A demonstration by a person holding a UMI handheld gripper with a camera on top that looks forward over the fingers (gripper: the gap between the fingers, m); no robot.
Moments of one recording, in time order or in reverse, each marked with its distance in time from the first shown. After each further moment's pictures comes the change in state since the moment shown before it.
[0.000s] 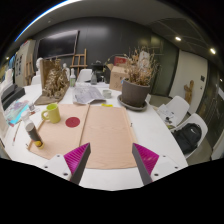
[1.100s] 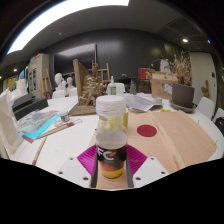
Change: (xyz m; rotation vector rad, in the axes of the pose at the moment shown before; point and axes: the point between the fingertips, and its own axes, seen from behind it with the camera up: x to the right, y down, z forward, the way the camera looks) arm -0.353 -0.003 0.096 0.207 -0.223 0.089
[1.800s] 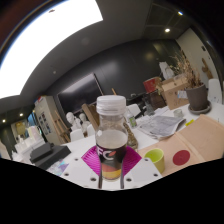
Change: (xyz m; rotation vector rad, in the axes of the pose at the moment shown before) arm -0.083 -0.192 0.025 0.243 -0.193 0.337
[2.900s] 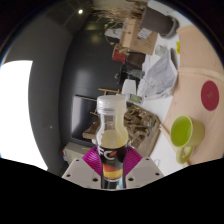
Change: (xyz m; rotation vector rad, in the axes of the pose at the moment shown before) arm 0.008 -0.027 0.091 -0.073 -0.151 0.917
